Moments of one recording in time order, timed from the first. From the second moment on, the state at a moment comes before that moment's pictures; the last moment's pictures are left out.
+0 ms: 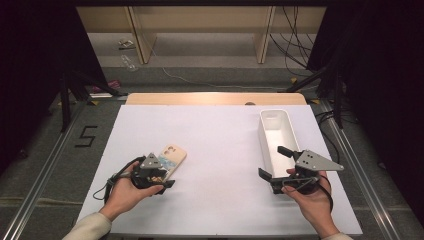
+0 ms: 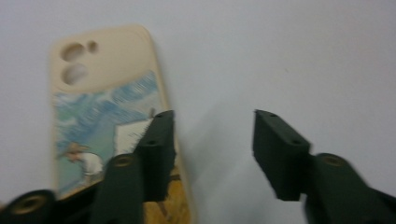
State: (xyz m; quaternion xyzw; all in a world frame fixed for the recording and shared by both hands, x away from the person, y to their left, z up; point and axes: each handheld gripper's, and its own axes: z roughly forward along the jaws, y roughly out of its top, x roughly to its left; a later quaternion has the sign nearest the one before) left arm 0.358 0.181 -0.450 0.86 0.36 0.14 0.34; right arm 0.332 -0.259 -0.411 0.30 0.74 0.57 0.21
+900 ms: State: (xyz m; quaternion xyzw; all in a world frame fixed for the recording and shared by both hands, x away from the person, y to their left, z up) left arm 0.402 0.189 -0.452 0.85 0.45 0.12 0.25; right arm 0.331 -0.259 -0.411 0.30 0.73 0.57 0.22
